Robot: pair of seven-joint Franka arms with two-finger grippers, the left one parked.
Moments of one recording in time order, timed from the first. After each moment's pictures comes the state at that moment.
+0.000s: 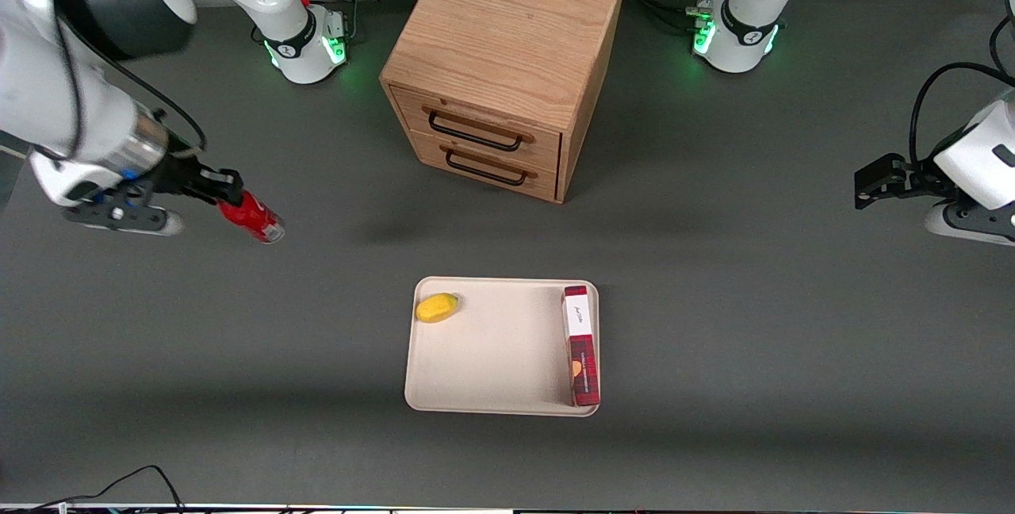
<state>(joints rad) 0.02 0.06 0.17 -1.61 0.02 1.61 0.34</state>
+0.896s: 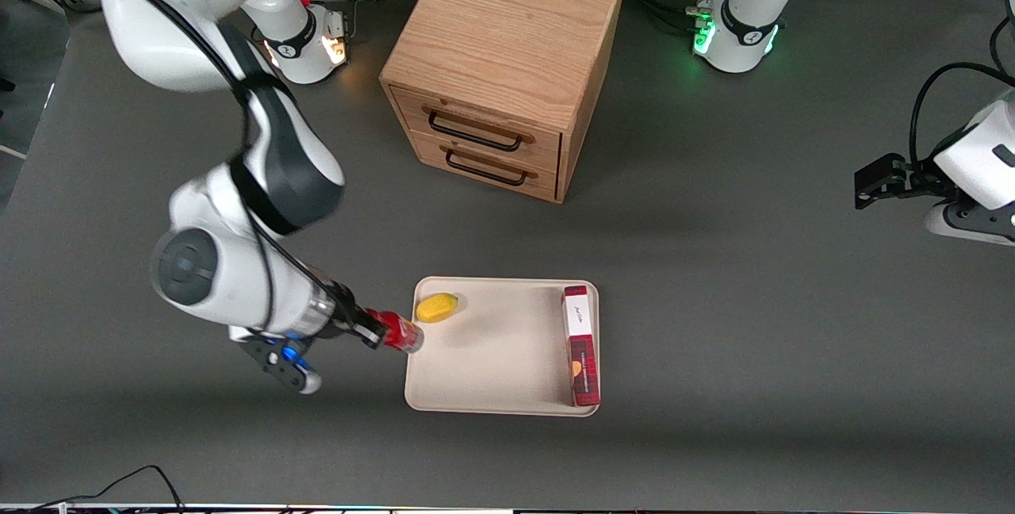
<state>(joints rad) 0.22 0.83 0.24 -0.95 -0.02 1.84 1.03</state>
